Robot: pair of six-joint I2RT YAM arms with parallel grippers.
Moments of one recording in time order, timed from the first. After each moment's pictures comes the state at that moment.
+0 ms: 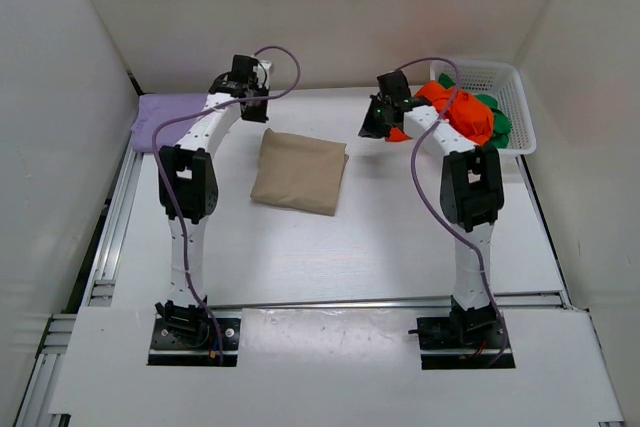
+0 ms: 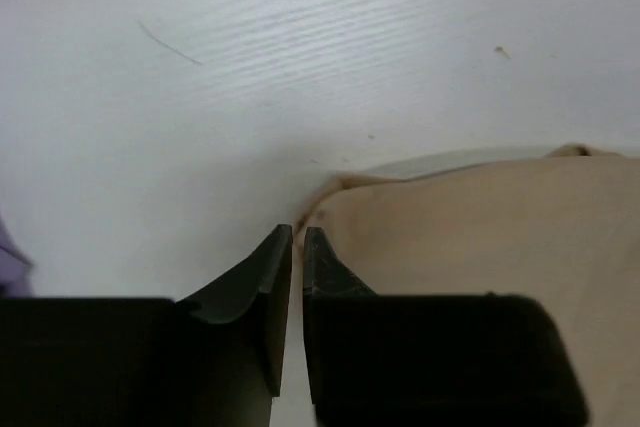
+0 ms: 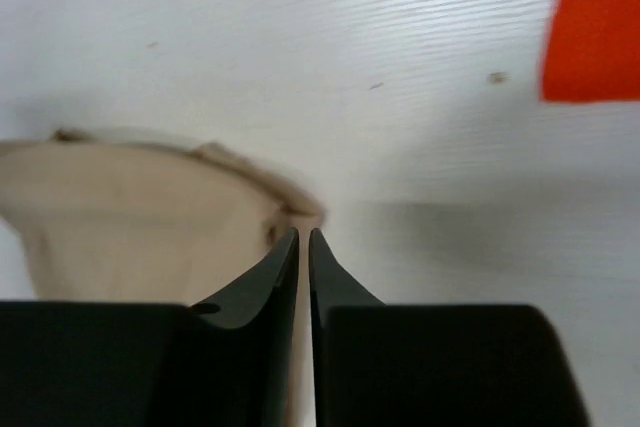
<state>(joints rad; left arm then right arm) -0.22 2.31 2.14 -0.69 0.02 0.00 0.34 2.19 1.85 -0.53 -0.13 0.59</state>
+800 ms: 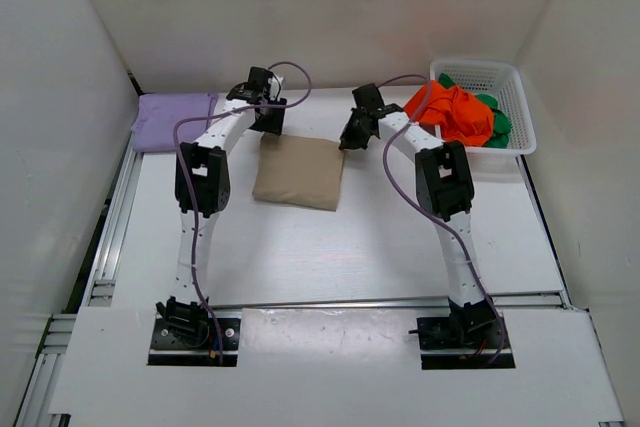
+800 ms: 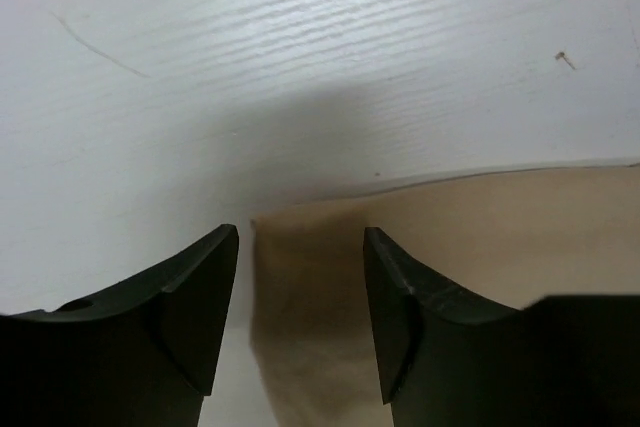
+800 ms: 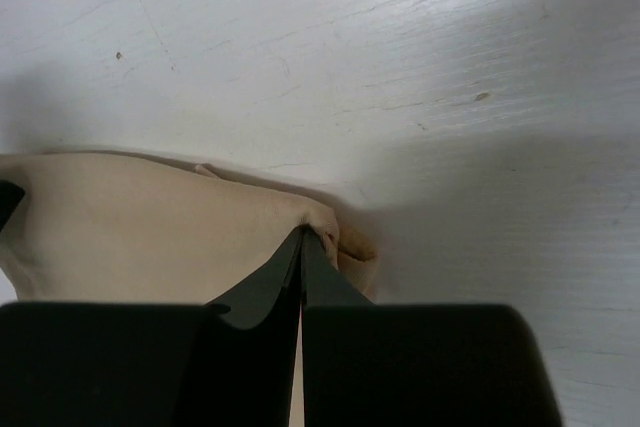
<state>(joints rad) -0.26 2.45 2.19 -0.69 -0.02 0.00 0.42 2.41 2.01 -0.54 -0.12 0.78</state>
